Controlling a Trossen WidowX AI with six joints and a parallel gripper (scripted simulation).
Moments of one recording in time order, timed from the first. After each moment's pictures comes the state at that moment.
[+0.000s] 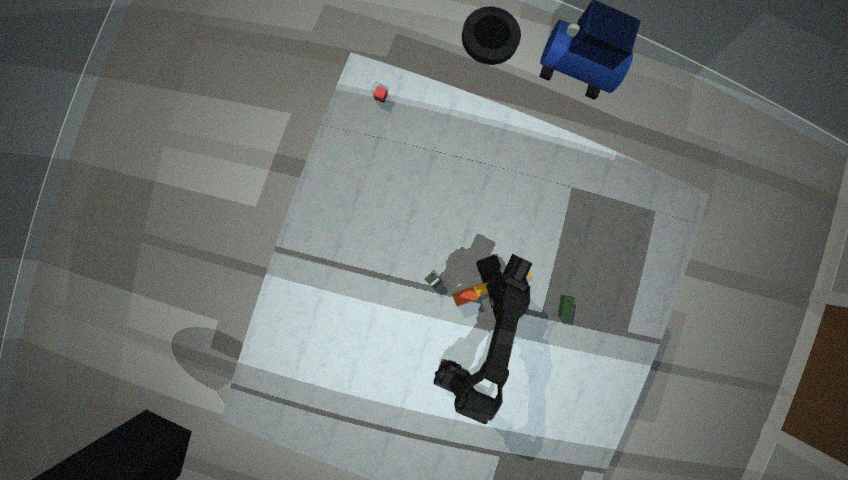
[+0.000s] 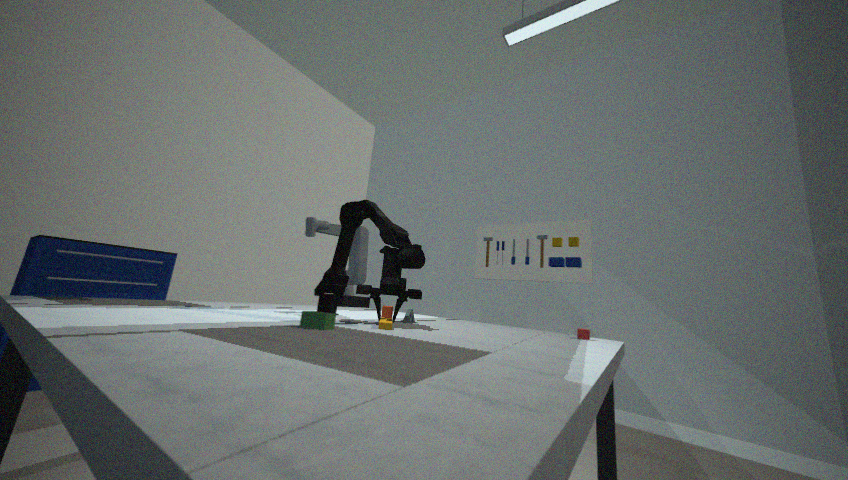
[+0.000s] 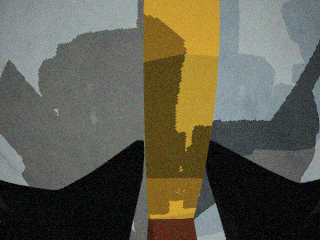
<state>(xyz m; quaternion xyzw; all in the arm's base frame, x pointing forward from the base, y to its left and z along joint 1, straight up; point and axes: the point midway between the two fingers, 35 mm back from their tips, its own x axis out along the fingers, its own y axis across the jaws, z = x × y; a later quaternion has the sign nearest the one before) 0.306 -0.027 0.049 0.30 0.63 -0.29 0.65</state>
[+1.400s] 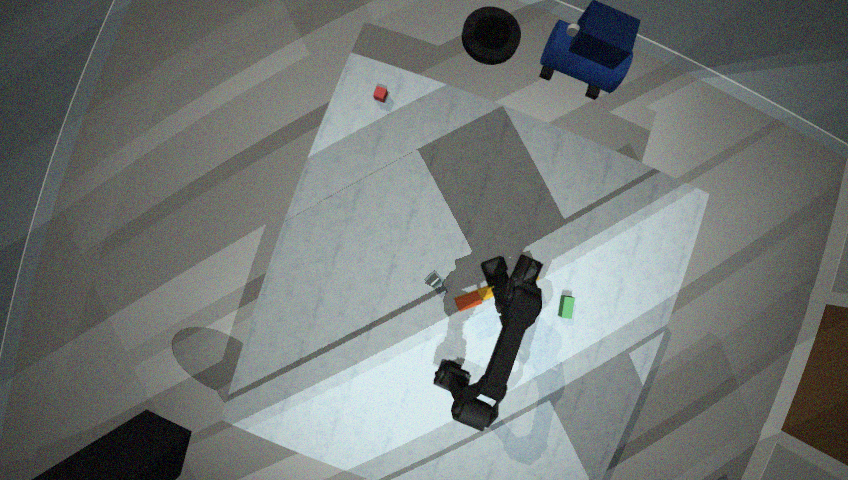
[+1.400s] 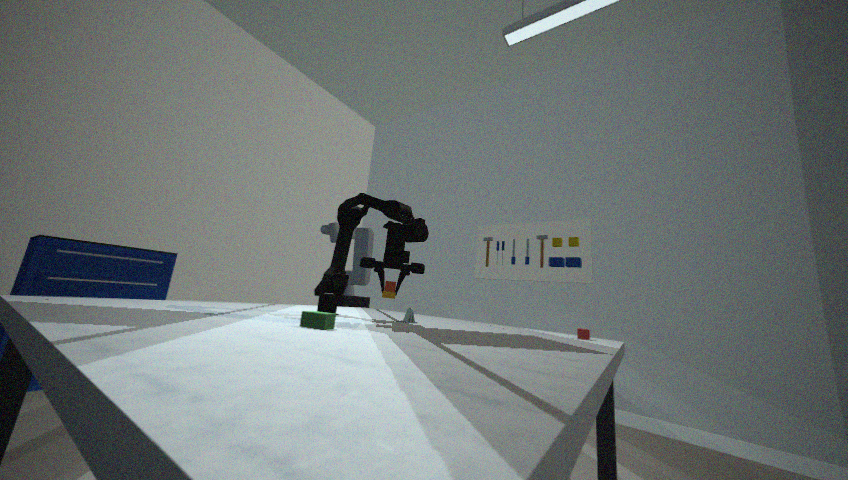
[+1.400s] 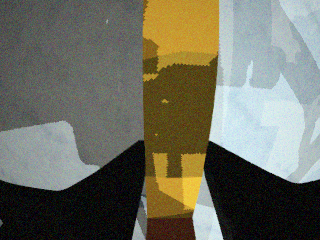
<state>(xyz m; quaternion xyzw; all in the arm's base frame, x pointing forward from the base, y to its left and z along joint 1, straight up) 0.304 -0.027 0.127 0.30 0.64 -0.30 0.64</state>
